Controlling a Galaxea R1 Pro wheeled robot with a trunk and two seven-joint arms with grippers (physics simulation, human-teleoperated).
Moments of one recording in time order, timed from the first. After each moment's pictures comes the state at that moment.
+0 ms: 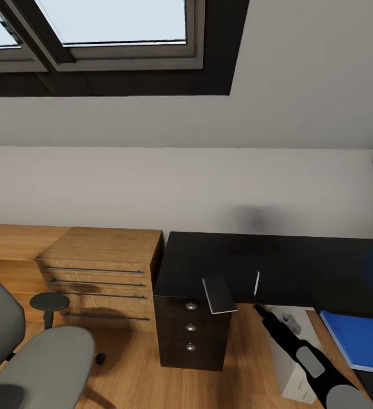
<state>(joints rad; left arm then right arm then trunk) -0.03 0.00 -0.02 -0.21 0.43 -0.69 -0.03 -0.57 -0.14 -0.21 -0.35 -0.75 0.14 0.49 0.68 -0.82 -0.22</state>
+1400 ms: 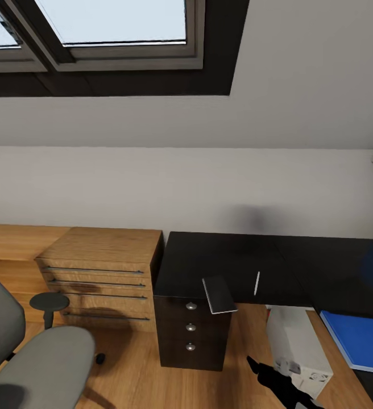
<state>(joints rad) -0.03 0.00 -0.01 -0.21 0.43 -0.70 -0.02 -0.55 -0.12 -0.17 0.02 -0.32 -0.29 0.48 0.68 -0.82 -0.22</state>
